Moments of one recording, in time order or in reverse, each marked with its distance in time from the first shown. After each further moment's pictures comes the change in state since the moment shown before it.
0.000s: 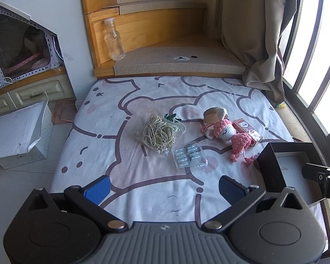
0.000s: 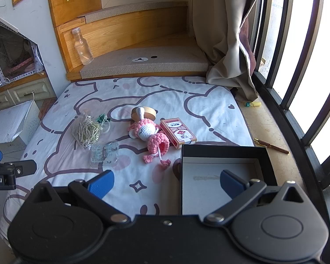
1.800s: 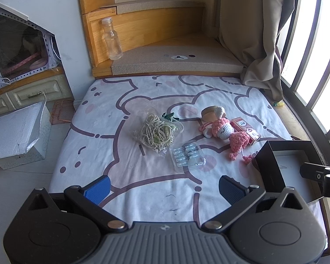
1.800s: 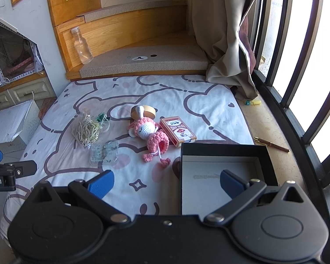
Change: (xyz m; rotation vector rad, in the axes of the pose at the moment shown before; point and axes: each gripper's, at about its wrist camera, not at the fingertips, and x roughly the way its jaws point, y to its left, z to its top) left arm 0.000 0.000 0.000 -0.001 0.002 -0.001; right arm 0.002 0.000 -0.003 0.001 0.004 0.001
